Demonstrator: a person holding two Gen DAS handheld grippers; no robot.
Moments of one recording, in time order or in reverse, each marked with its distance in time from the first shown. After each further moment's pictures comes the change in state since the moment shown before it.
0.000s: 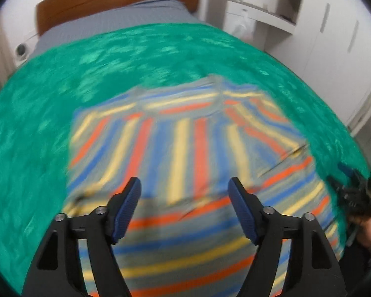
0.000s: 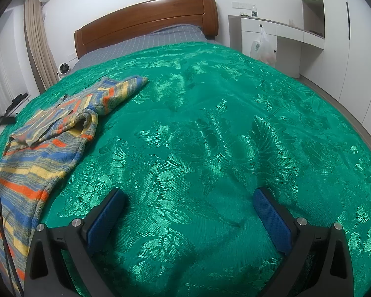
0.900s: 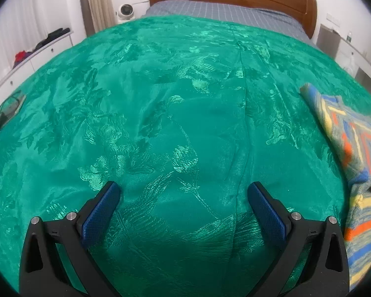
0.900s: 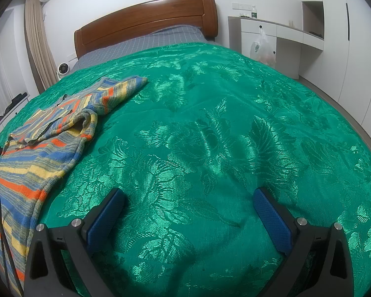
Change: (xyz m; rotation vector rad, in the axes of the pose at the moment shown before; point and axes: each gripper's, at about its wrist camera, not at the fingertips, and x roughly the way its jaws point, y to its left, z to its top) left arm 0.037 0.220 -0.063 -0.380 -0.043 0.394; right arm 0.000 0.000 -0.001 -0.007 -0.005 -0.004
